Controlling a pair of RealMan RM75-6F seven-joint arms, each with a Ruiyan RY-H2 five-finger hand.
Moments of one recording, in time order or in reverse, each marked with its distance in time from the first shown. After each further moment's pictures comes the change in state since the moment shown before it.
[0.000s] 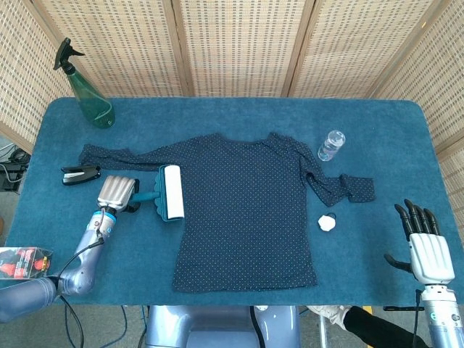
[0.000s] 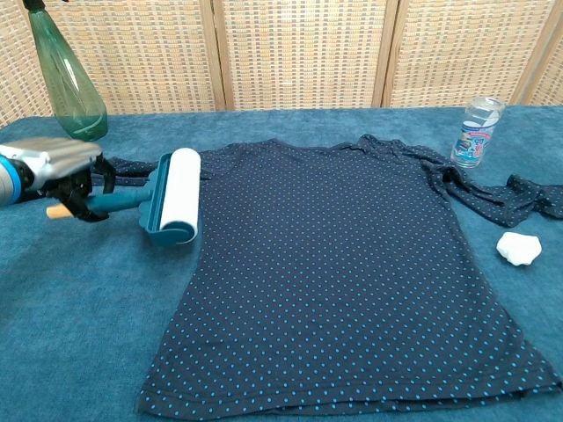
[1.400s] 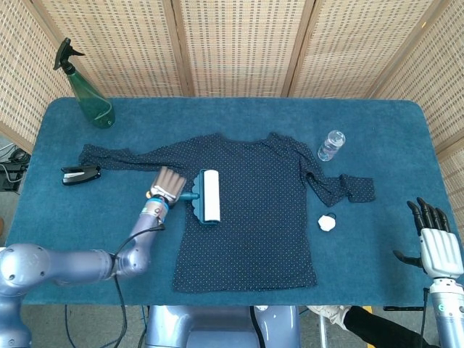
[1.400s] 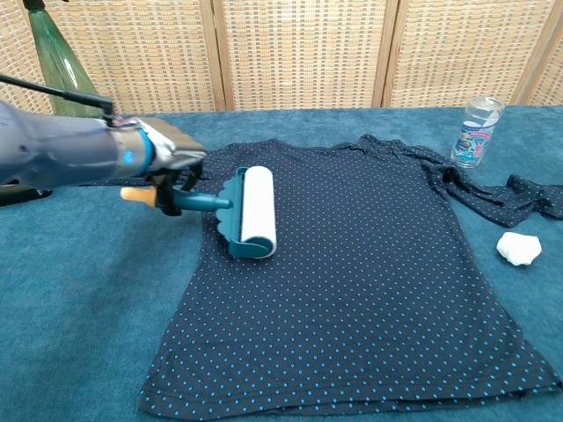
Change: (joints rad) left arm -0.508 -0.105 0.103 -0.058 -0.653 0.028 0.619; right arm 0.020 -0.011 0.026 0.085 0.080 -0.083 0.076
